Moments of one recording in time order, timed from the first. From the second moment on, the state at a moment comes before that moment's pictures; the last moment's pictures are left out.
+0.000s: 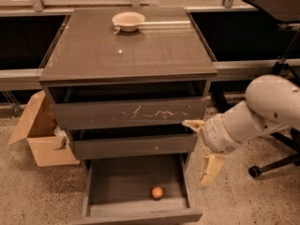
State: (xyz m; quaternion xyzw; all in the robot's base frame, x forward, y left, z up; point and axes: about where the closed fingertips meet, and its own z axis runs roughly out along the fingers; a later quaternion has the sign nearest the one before) arm 0.445 -0.128 0.723 -0.70 0.65 0.18 0.24
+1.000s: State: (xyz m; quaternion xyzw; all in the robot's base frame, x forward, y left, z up) arm 0.456 -0.110 0.567 -0.68 0.65 0.26 0.22
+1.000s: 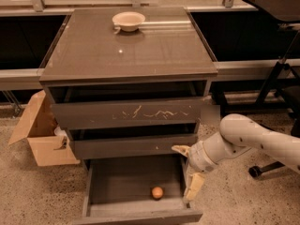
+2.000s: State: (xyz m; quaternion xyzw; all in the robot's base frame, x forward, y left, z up) arm 0.475 -0.119 0.491 -0.67 0.66 0.27 0.20
